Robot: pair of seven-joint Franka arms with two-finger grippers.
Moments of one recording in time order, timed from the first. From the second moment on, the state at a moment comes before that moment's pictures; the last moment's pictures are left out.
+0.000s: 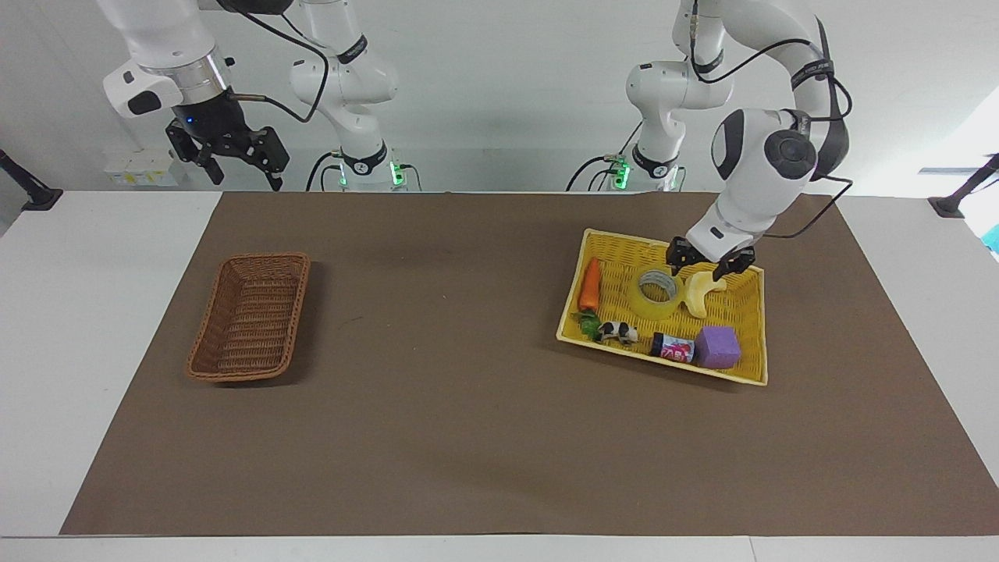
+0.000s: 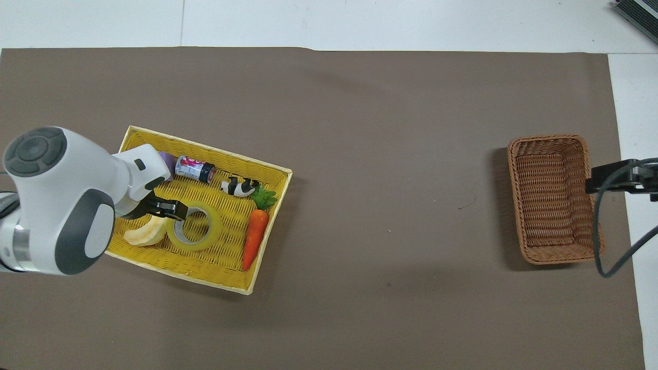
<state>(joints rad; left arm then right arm) -0.10 0.01 -0.10 -2.15 -0.02 2.05 0.04 0.05 -0.08 -0.07 -1.60 -0.02 1.50 0.12</state>
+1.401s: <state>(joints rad) -0.13 0.00 -0.09 -2.09 -0.02 1.94 0.01 0.05 -0.08 -0.07 -1.59 -0.02 1.50 0.12</state>
